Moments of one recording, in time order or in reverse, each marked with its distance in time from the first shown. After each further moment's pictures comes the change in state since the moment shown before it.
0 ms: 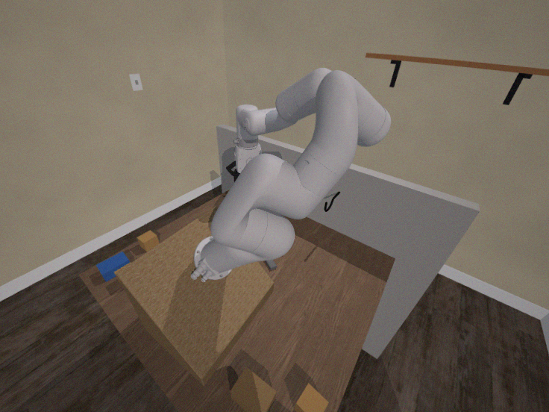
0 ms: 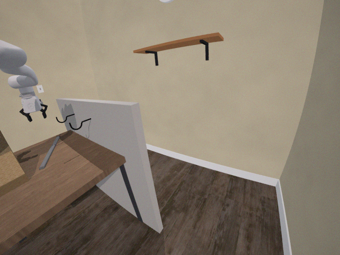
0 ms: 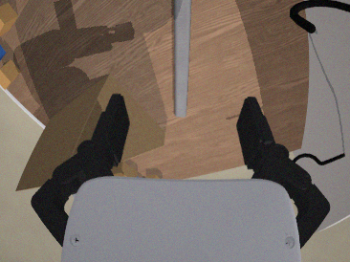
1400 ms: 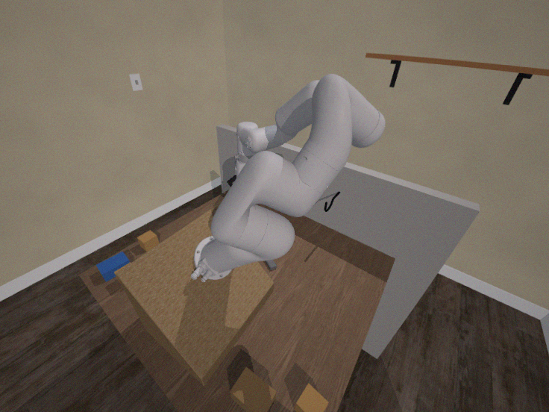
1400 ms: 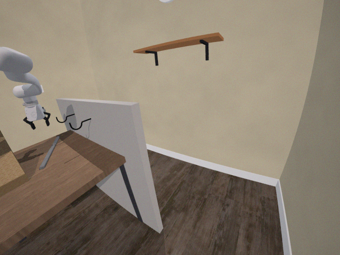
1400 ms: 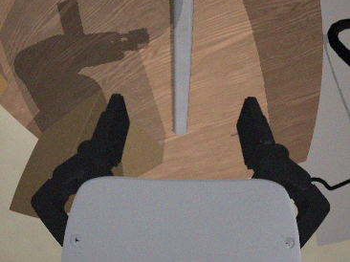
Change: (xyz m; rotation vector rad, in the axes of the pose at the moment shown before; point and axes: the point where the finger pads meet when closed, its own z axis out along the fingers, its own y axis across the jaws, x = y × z) arm 0.000 0.000 0.059 0.000 0.000 0.000
